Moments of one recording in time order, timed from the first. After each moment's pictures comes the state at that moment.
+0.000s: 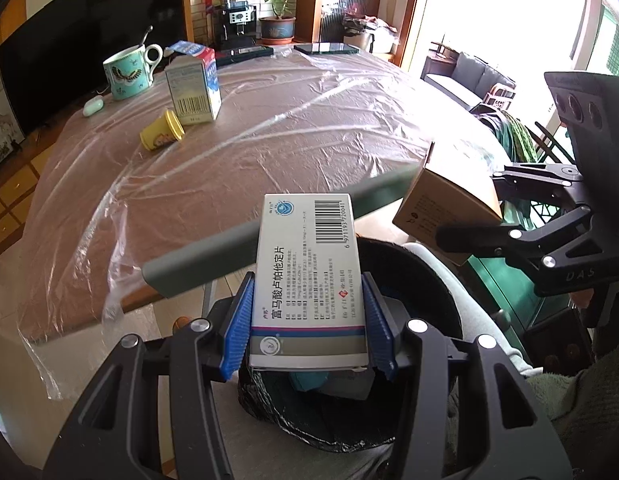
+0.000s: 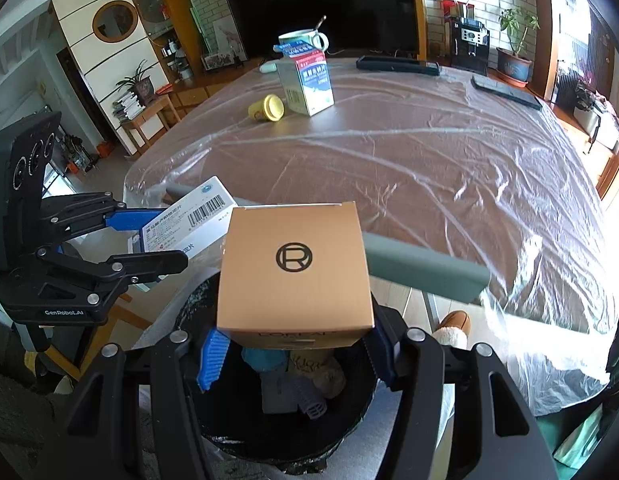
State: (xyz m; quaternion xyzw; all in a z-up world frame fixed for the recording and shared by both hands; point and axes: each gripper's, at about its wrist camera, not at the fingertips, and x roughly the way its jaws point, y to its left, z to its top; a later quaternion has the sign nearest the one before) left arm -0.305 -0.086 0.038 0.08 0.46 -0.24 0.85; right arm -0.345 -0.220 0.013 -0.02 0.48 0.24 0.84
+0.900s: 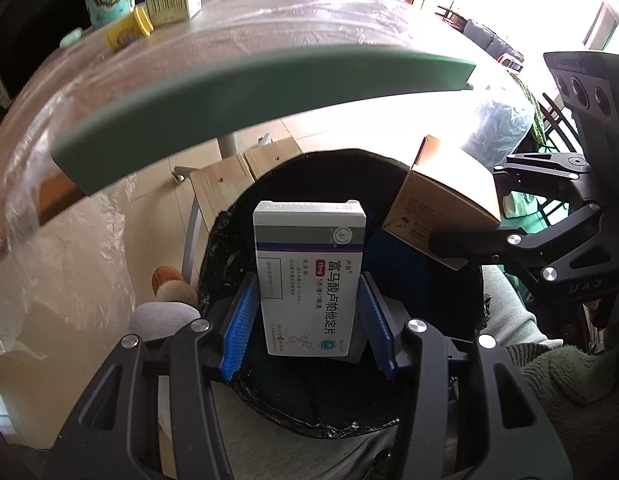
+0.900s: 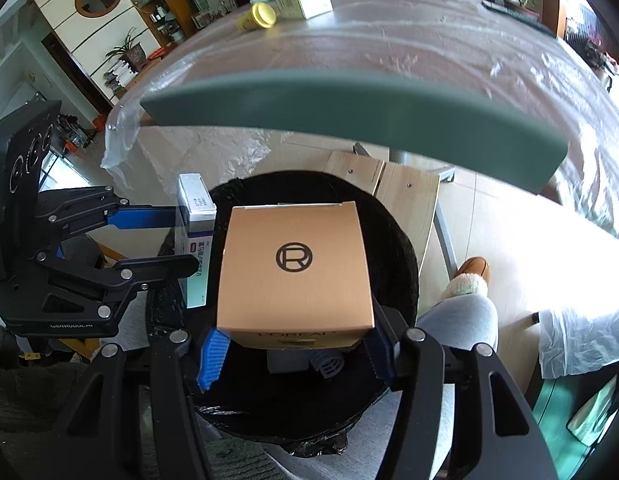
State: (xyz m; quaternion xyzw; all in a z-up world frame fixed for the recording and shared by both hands) left arm -0.315 -0.097 -0.037 0.07 0.54 -0.24 0.81; right arm -0.360 -0.213 -0.060 -0.02 0.56 0.24 0.79
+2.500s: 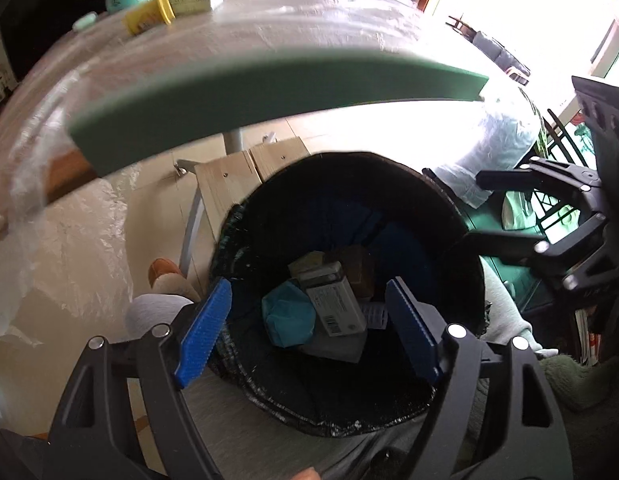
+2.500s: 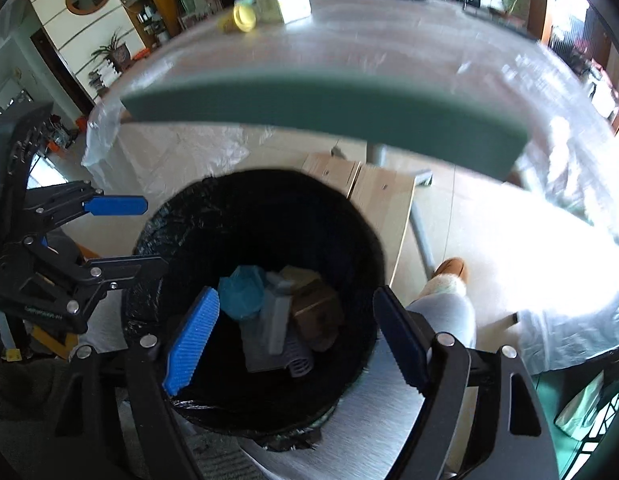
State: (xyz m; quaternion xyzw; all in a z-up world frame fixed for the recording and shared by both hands) left arm -0.317 -0.082 -0.026 0.05 0.53 -0.22 0.81; right arm -0.368 -0.227 -0.039 -0.04 0.53 0.21 0.82
